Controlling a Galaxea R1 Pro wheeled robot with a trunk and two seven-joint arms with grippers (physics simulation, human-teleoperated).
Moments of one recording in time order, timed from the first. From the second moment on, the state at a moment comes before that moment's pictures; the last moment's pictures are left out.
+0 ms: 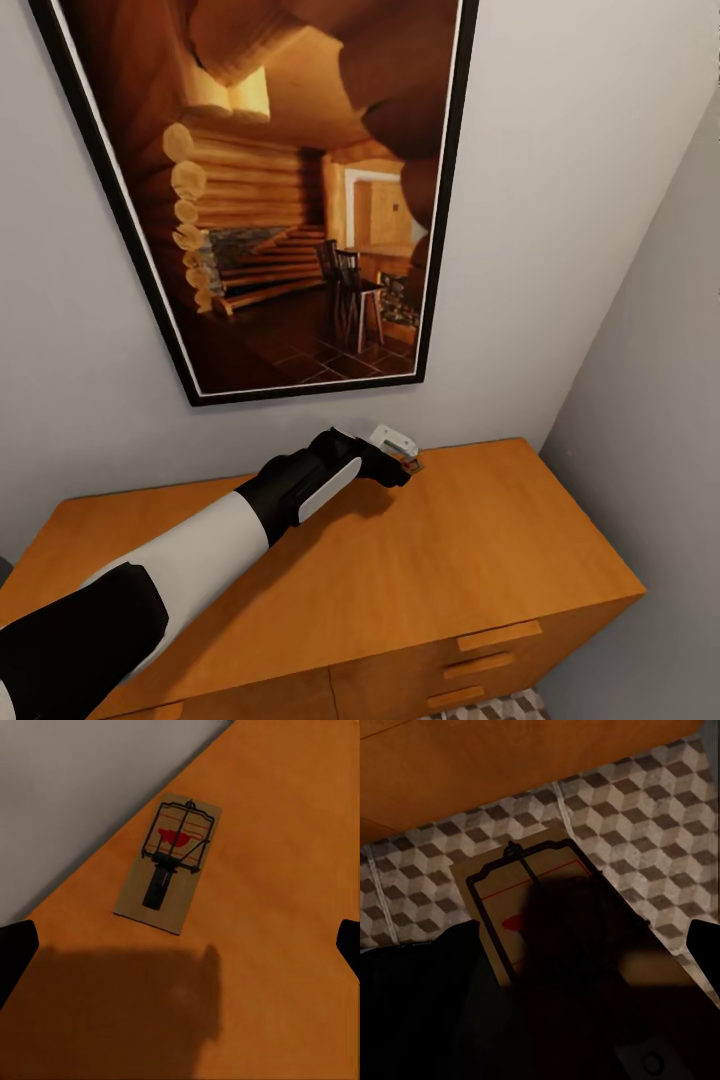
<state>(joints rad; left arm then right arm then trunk) -1.07 -0.14 -0.91 -0.77 0.60 0.72 0.03 -0.21 0.00 0.26 -0.01 -0.42 -0.41 0.08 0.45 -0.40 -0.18</state>
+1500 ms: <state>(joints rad) -1.07 -0.14 -0.91 -0.77 0.60 0.72 0.03 -0.21 0.00 0.26 -0.01 -0.42 -0.24 0.09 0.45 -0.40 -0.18</state>
